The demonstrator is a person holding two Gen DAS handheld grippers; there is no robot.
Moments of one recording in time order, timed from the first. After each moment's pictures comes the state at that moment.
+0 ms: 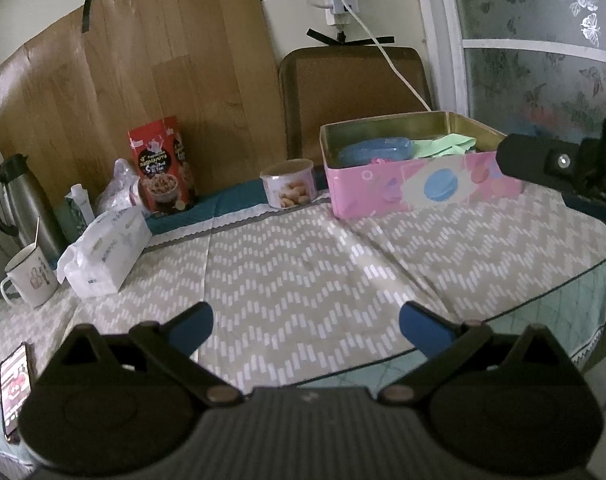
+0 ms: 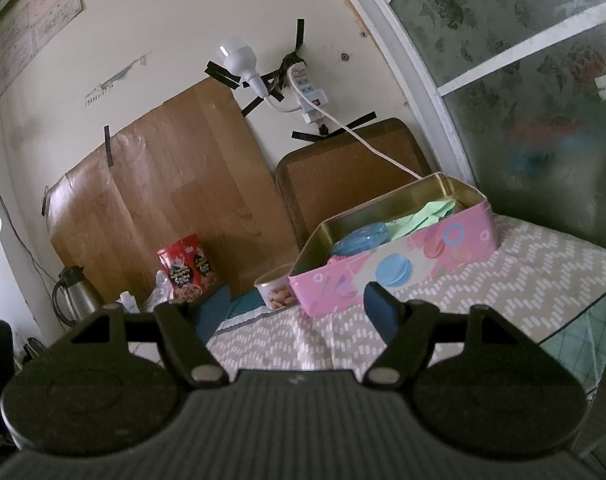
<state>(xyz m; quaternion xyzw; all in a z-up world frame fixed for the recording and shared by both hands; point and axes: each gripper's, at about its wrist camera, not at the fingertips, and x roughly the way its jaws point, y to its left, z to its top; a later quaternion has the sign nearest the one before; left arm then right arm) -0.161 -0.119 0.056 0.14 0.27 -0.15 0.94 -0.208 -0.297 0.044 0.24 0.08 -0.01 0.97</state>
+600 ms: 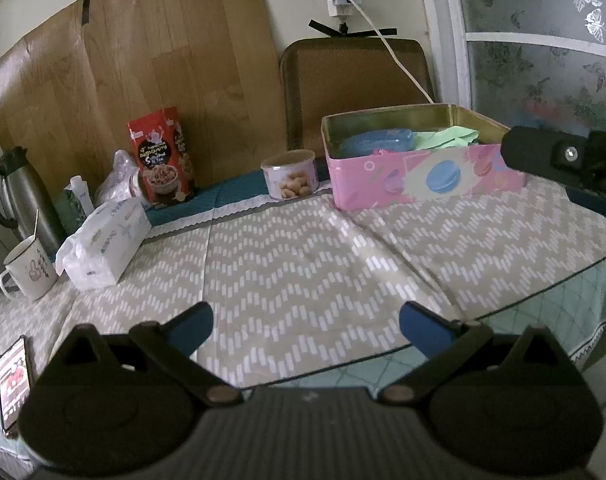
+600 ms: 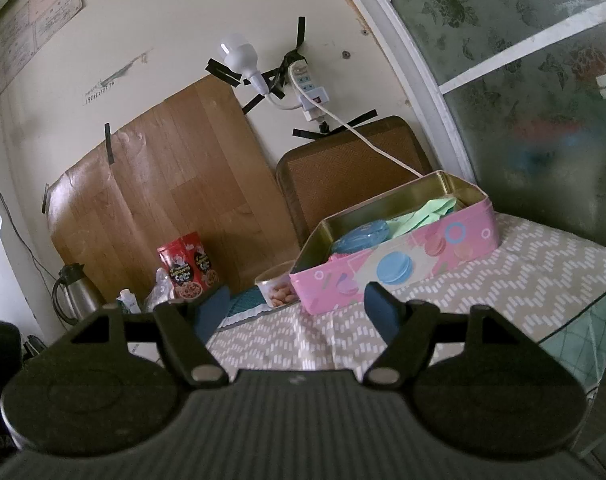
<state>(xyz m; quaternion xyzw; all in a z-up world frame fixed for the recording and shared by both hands) -0.158 -0.120 0.051 0.14 0.28 -0.14 0.94 -0.208 -0.296 0.044 0.24 0.08 -0.01 0.97</state>
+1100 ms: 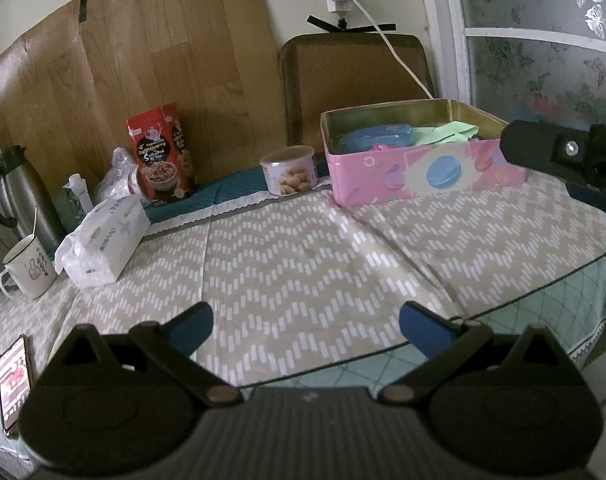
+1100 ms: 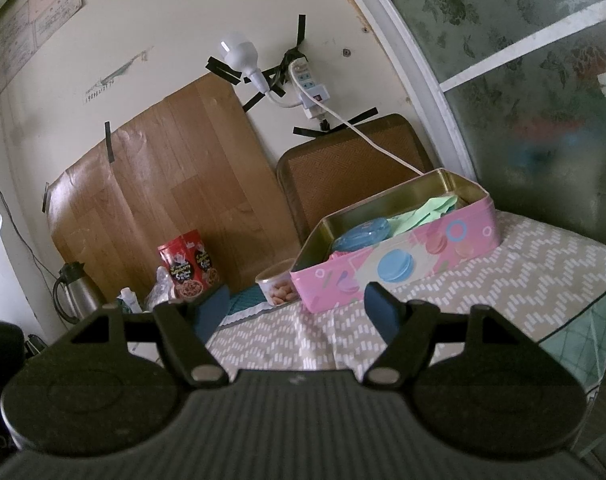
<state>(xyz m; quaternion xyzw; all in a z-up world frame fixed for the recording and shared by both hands) -0.157 -0.121 0.050 0.14 0.28 -0.14 0.94 -0.207 -0.292 0.041 0.24 0.08 -0.01 0.97</state>
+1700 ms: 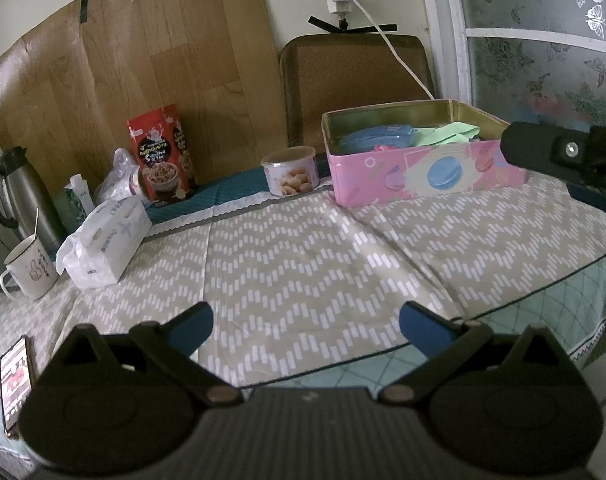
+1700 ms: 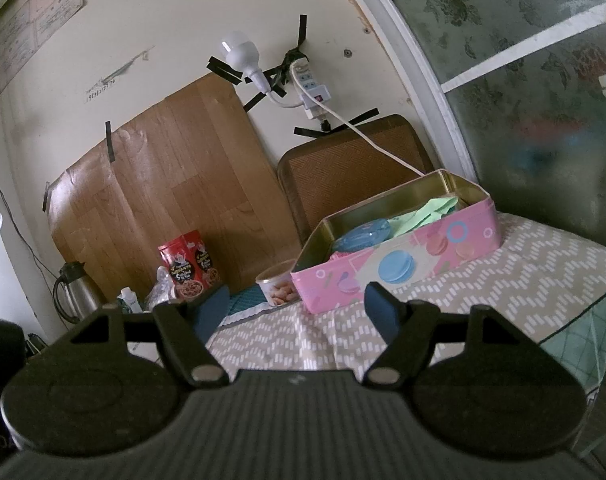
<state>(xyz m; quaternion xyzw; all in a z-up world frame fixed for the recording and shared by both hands) -0.158 -0.121 0.051 0.14 0.28 -0.14 0.94 -0.207 -0.292 0.042 0.24 0.08 -0.01 0.97</state>
